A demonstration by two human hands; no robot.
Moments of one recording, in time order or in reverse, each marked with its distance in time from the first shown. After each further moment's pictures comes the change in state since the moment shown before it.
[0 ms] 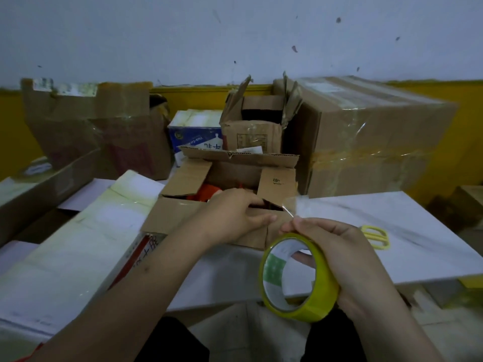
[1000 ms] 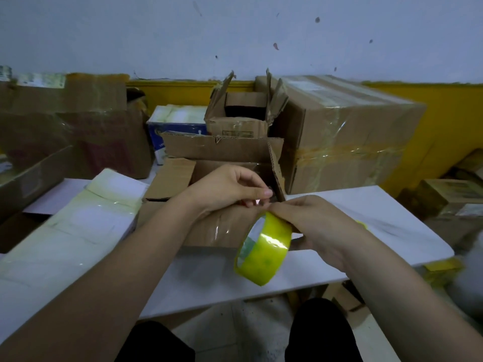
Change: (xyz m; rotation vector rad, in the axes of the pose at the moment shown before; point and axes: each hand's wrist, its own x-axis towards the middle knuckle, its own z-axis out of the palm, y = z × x) left_hand 0.035 -0.007 -0.011 -0.810 -0.135 0.028; right_hand 0.034 -0.023 0.007 -0.386 -0.150 0.171
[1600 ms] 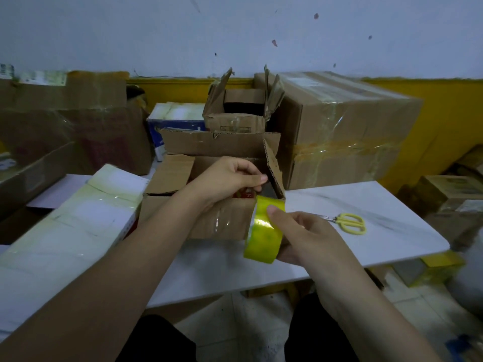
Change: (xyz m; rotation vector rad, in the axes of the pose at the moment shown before) left_hand 0.006 -0.002 0.007 -0.024 0.120 -0.034; right_hand -0.039 0.028 0.022 0.060 0.205 -0.124
